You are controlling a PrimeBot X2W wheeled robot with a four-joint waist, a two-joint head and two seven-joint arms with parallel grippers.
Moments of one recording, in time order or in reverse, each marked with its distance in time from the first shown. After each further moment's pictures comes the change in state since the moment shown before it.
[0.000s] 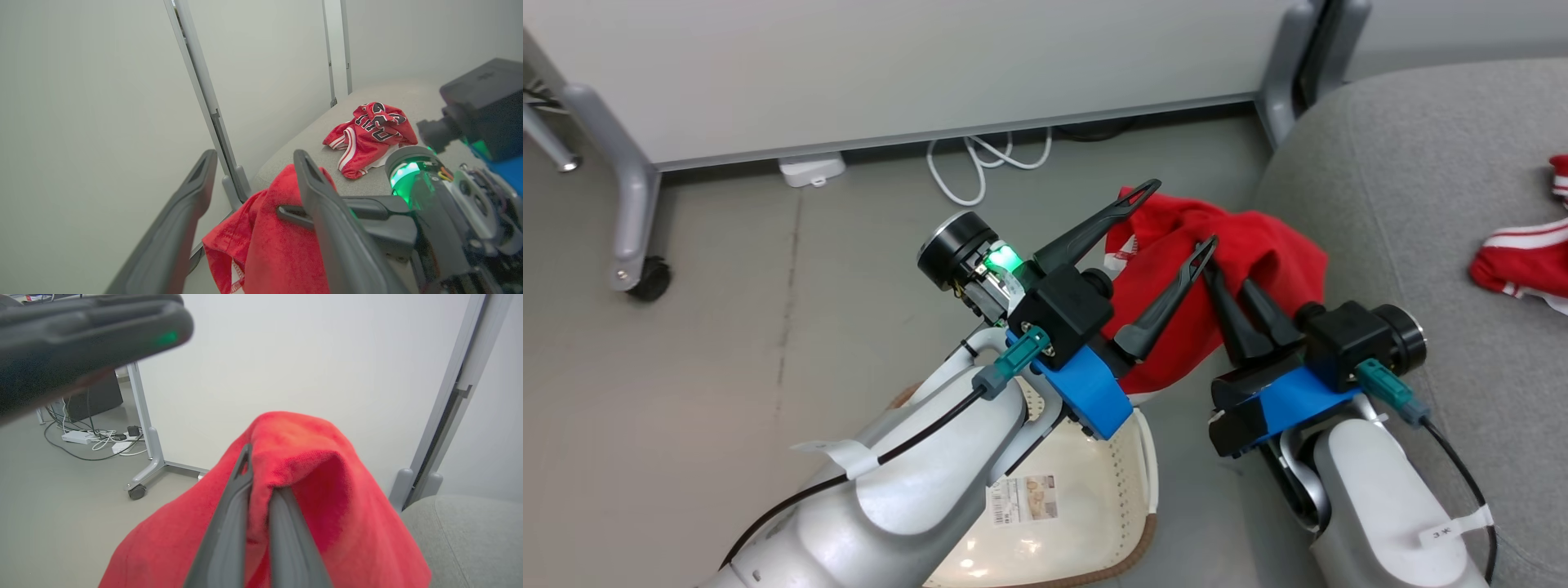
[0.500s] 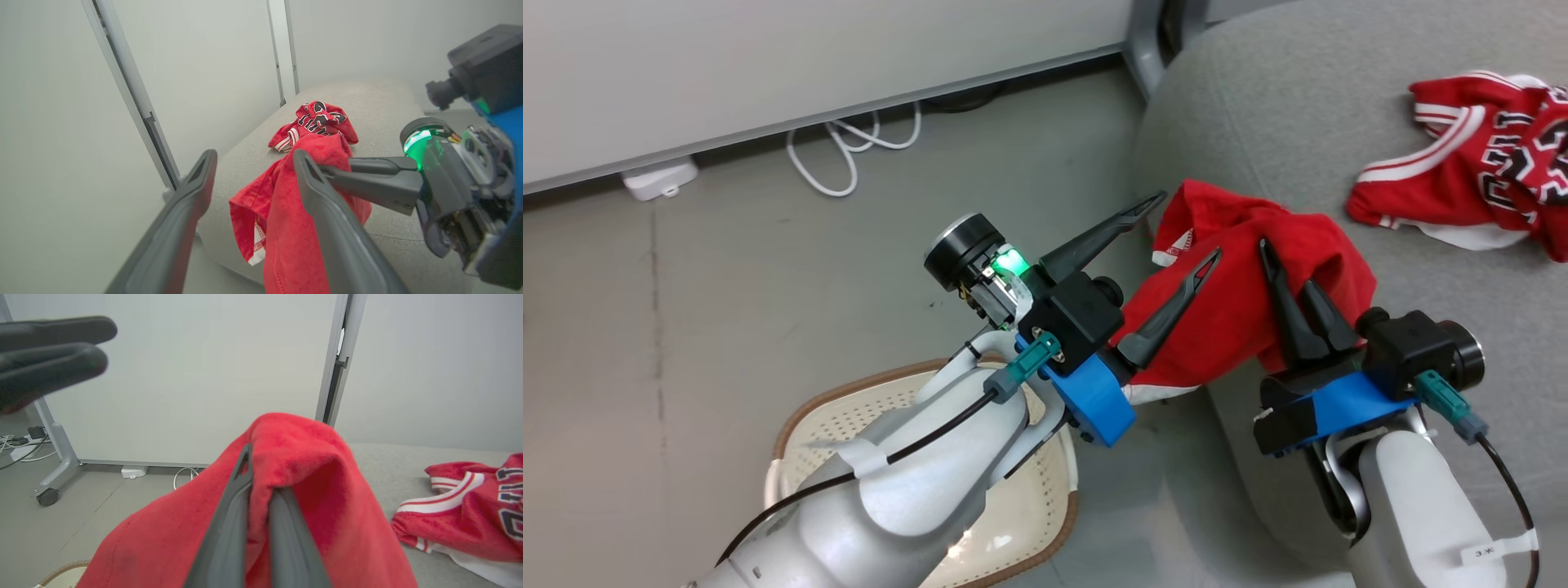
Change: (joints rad) left arm -0.016 0.014 -0.038 0.007 0.004 -0.006 0.010; right arm 0.054 -0.001 -0.130 -0.061 -0.036 0.000 0.000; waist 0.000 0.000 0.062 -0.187
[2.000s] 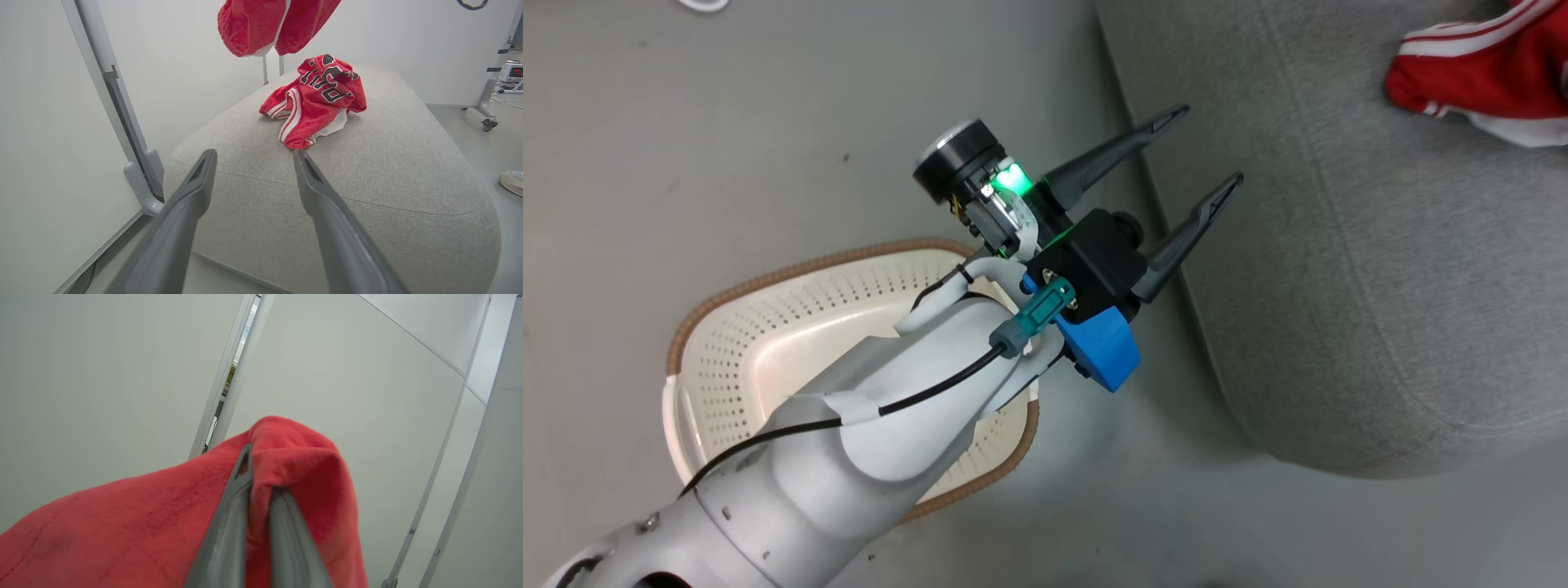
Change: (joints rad) left arm -0.152 0.039 -0.043 -0.032 0.038 0.011 0.019; right arm -0.511 -0.252 -0.349 -0.167 0.007 0.000 0.000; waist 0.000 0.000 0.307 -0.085
